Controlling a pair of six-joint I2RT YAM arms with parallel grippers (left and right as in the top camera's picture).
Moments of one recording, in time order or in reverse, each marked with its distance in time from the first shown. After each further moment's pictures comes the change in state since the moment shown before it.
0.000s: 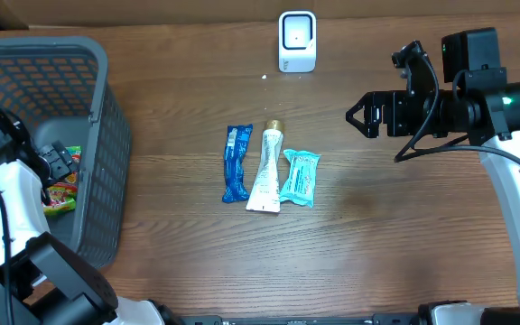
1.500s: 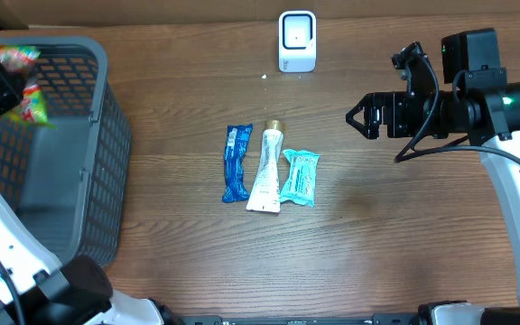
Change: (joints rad) left arm -0.028 0.062 0.883 -0.580 0.561 -0.038; right arm 0.000 0.000 0.000 -0.014 0.001 0.000
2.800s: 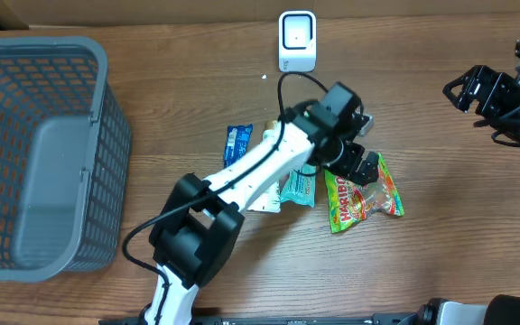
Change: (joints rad) left arm -1.326 0.356 -0.443 0.492 -0.005 -0.239; right arm -0.417 0.000 0.067 -0.056 0.037 0.105
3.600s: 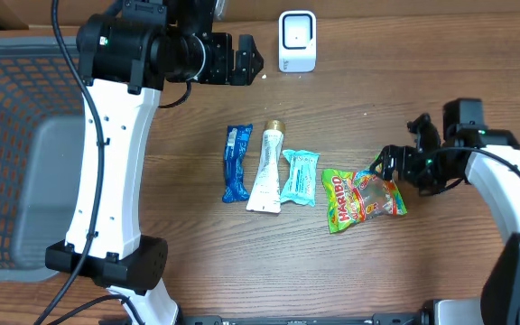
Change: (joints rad) left arm 0.483 -0.204 0.691 -0.673 -0.160 0.087; right arm 0.212 0.110 -0.644 0.364 0.026 -0.128
